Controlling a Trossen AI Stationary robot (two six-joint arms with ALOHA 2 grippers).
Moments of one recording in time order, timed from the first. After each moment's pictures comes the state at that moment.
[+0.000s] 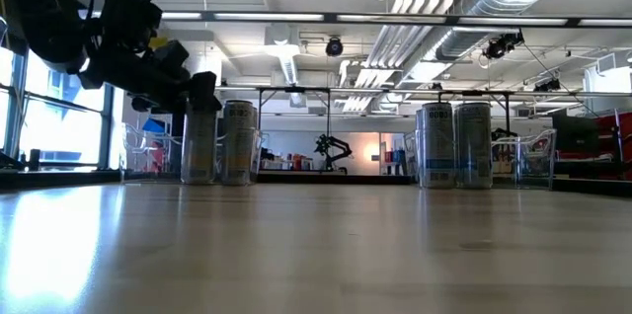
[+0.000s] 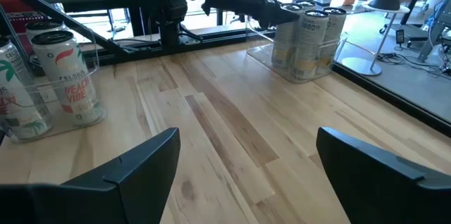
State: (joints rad) left arm 0.52 1.26 0.21 0.88 -0.58 -0.09; right arm 0.86 1.32 0.84 -0.33 1.20 0.78
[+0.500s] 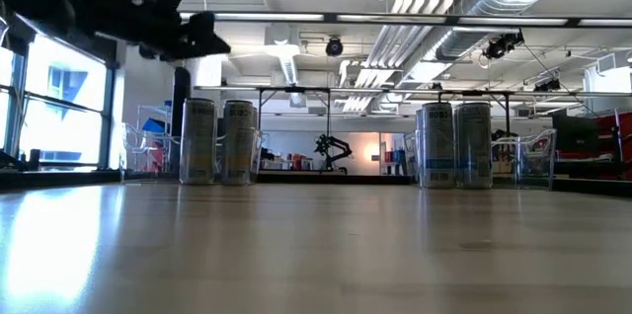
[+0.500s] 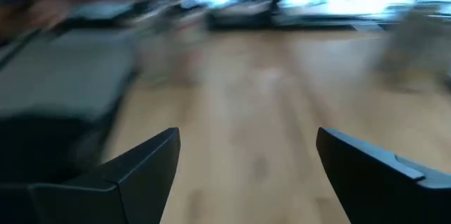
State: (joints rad) left arm 0.29 0.97 0.31 0.72 -0.67 0.16; right arm 0.87 1.22 0.98 -0.38 0.77 0.46
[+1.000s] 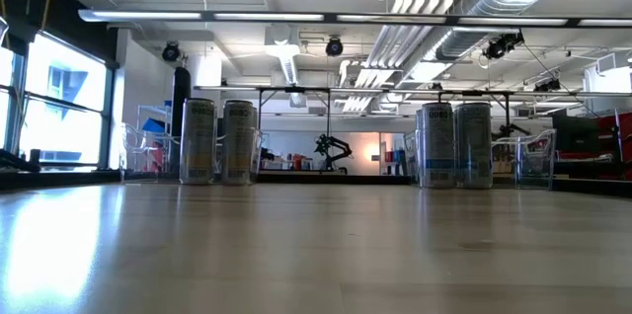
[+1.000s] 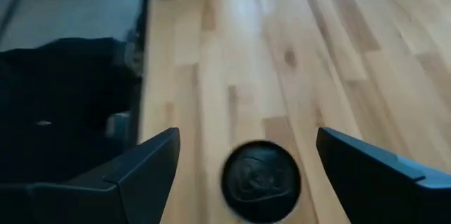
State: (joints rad) left arm -0.20 0.97 0.59 0.41 -1.04 0.32; right arm 1.08 1.32 1.15 -0.92 0.73 1.06
